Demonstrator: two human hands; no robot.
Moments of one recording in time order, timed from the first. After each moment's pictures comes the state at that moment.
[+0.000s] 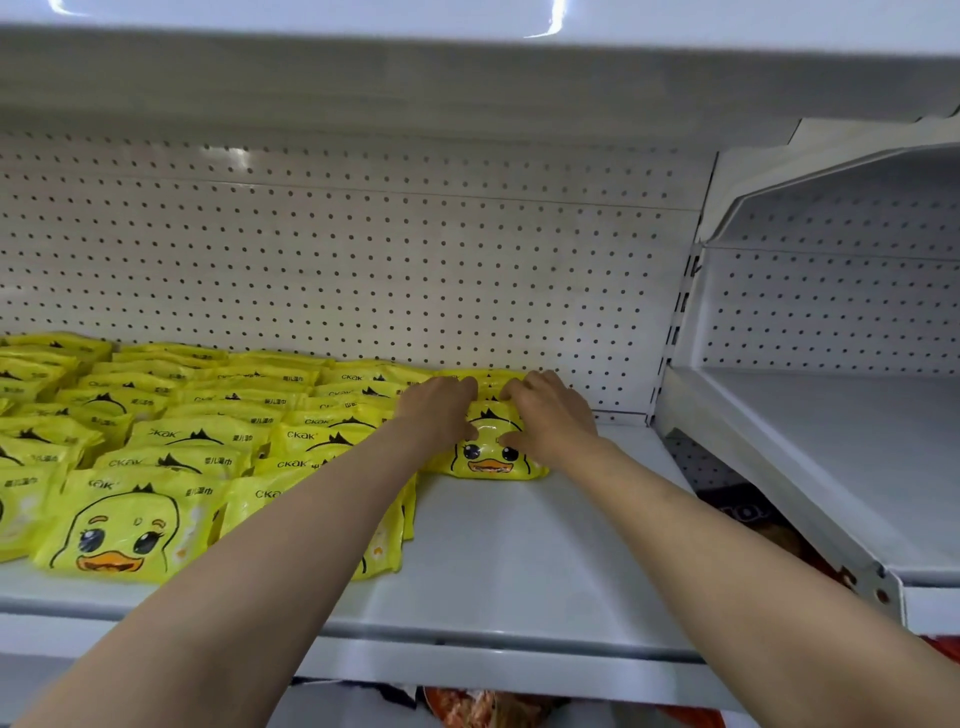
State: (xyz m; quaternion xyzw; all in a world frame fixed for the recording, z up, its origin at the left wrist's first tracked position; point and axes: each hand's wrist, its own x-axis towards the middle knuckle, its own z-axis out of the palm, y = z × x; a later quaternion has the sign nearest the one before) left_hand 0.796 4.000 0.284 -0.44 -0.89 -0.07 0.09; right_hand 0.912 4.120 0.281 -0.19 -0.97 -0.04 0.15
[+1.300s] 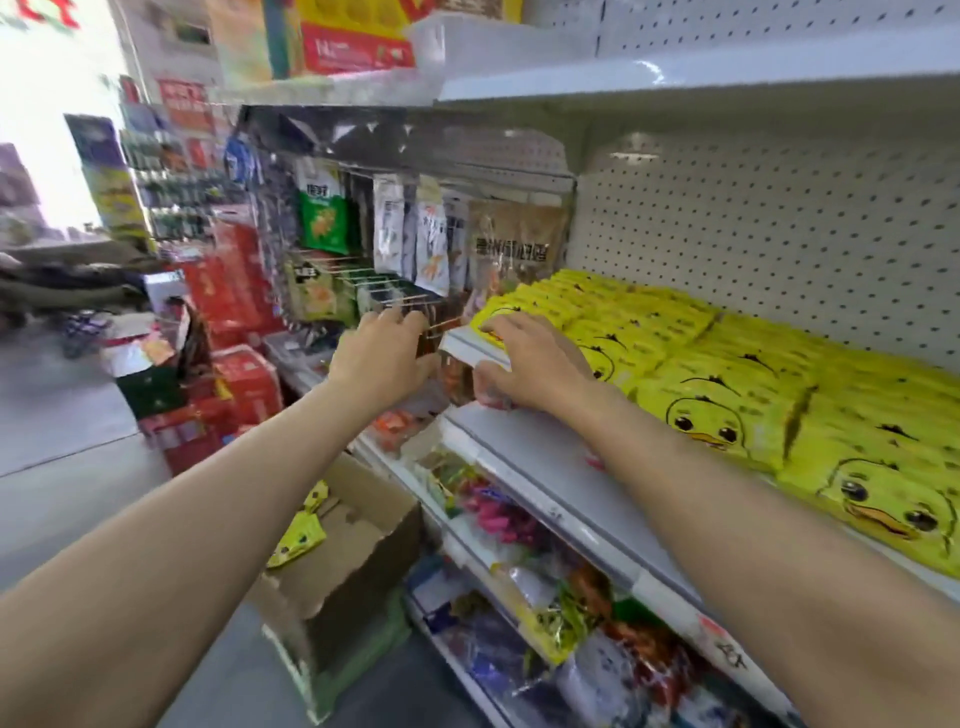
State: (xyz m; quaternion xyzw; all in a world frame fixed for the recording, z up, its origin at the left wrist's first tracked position) left_hand 0.721 3.255 0.302 -0.04 -0.98 -0.04 0.21; right_hand 0.695 3.448 0.304 0.23 -0.95 0.11 0.16
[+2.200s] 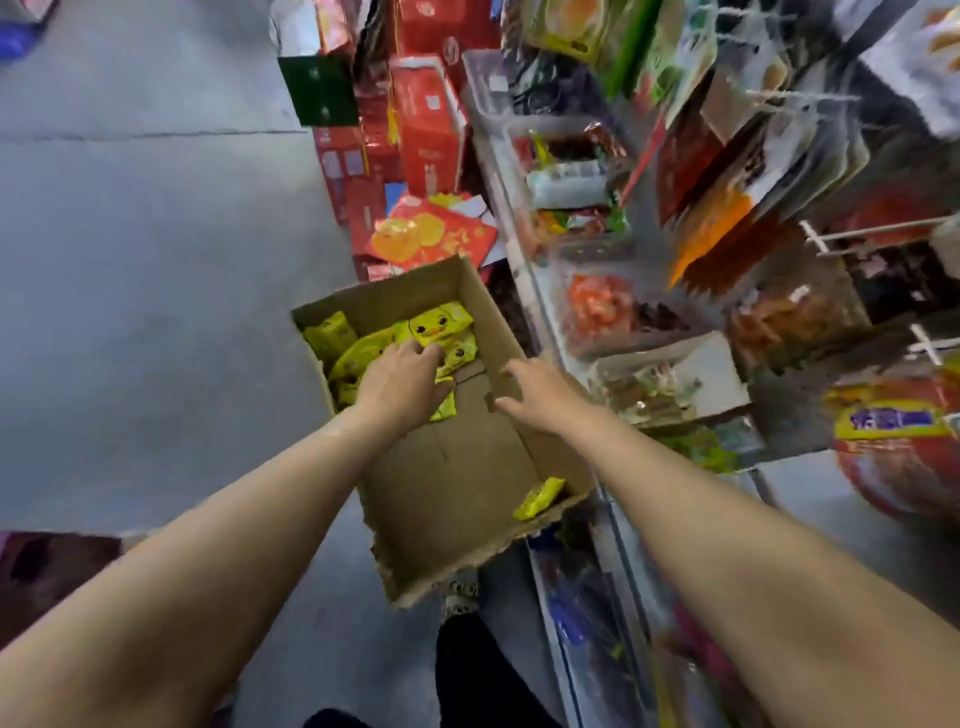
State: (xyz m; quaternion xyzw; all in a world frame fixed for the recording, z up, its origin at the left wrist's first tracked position) left_hand 0.491 2.963 -0.042 0.23 -0.96 -0.15 -0.09; right_hand 0.367 3.115 -0.053 0.37 -0.89 0.01 -0.26
